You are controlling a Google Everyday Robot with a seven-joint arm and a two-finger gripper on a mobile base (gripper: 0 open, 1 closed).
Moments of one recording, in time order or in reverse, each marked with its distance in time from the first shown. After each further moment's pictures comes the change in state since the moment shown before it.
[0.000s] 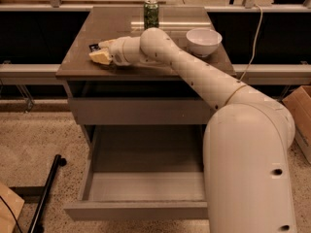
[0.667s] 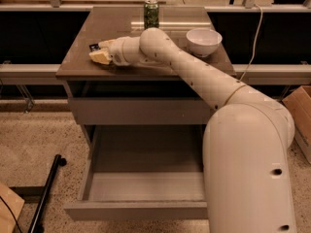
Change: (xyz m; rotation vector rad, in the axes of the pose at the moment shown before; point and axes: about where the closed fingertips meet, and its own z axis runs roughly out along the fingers) arm 0.000 0.000 0.000 0.000 0.000 0.000
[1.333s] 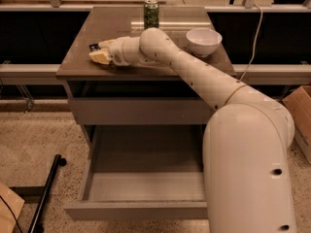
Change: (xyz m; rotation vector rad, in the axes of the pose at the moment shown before) arm 0.000 0.000 0.000 0.000 0.000 0.000
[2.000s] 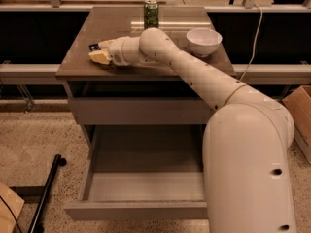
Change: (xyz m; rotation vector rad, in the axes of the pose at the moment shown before) arm 0.000 0.000 0.000 0.000 0.000 0.000
